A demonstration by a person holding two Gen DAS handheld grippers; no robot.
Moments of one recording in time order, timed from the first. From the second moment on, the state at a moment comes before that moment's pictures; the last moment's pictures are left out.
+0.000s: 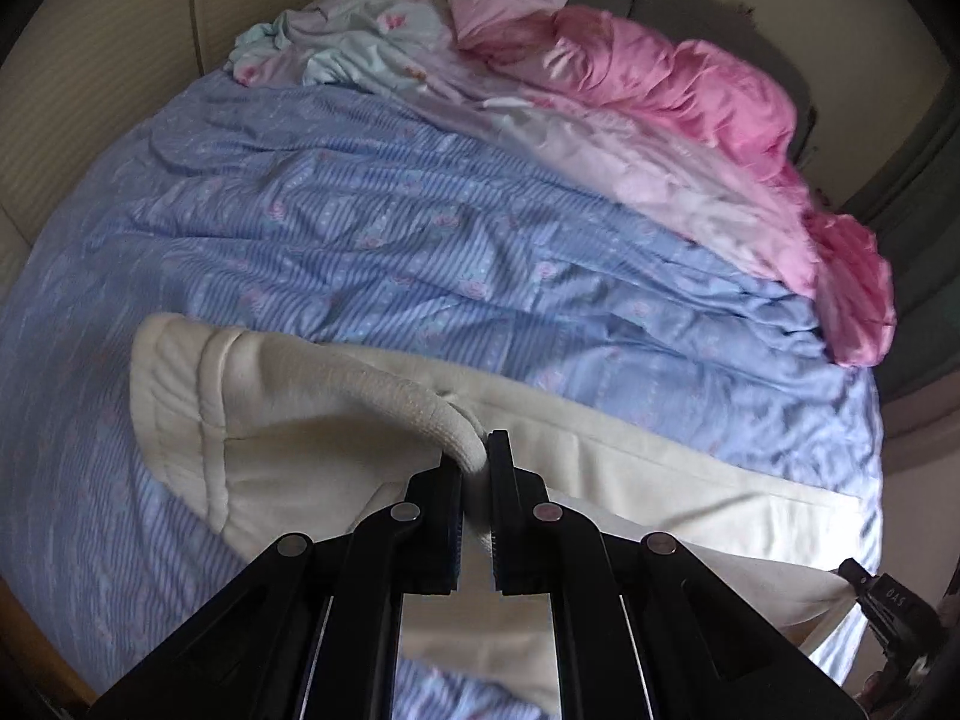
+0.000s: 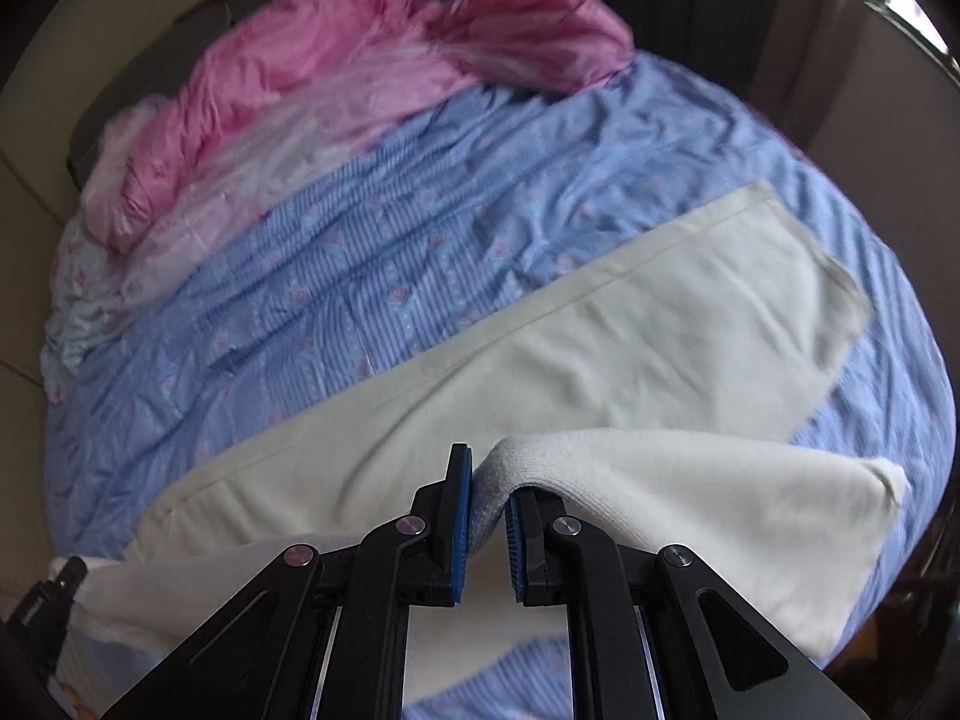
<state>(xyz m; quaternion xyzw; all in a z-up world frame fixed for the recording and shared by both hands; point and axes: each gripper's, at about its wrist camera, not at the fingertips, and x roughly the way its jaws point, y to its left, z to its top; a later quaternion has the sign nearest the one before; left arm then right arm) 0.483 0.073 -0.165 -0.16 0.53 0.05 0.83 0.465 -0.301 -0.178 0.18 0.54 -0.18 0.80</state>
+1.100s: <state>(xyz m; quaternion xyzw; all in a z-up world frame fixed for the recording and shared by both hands) 0.514 0.050 -0.186 -0.05 0.55 0.04 0.84 0.502 -0.240 -0.201 0.08 0.57 -0.05 0.81</state>
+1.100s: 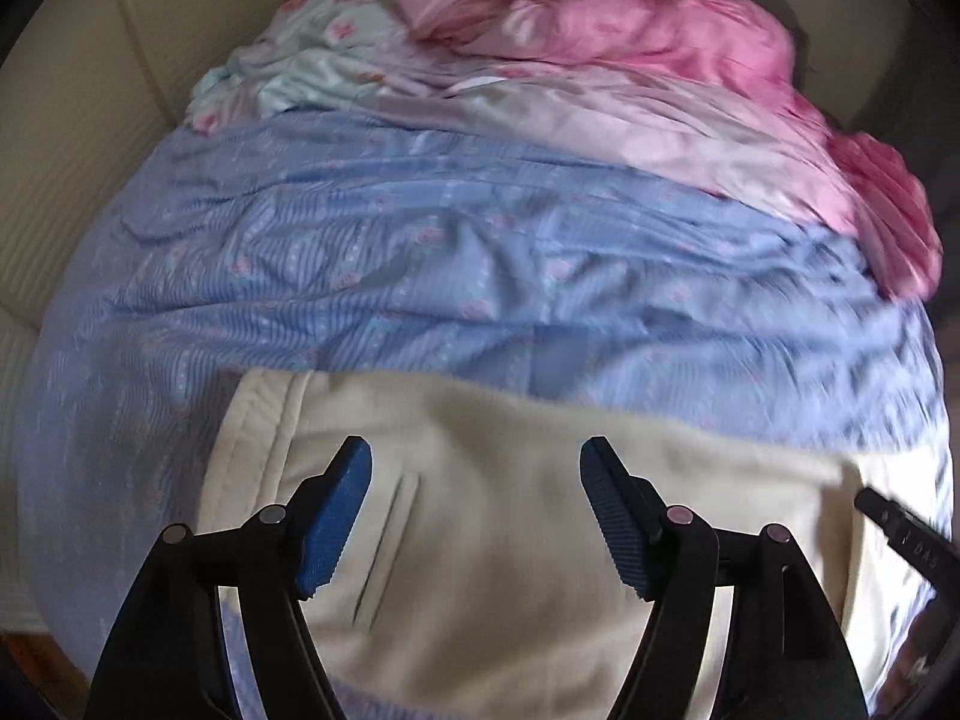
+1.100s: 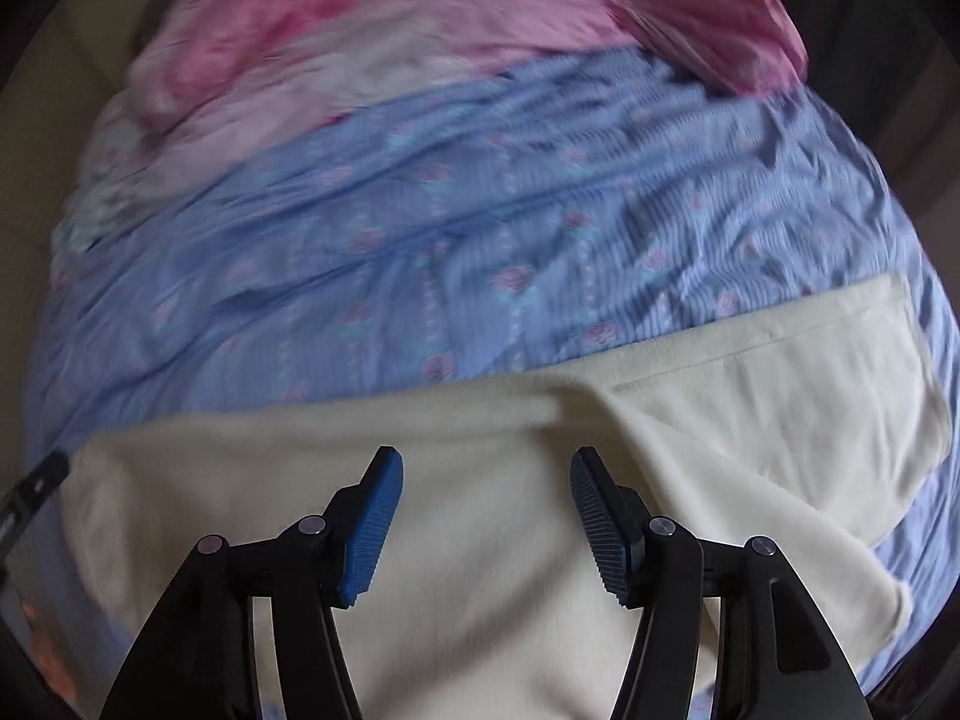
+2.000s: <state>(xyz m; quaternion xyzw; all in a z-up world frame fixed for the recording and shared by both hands) 0.263 -0.098 -0.106 0.10 0.55 -0.19 0.81 0.202 -0.292 -0.101 0.12 0.53 -0.09 0.83</state>
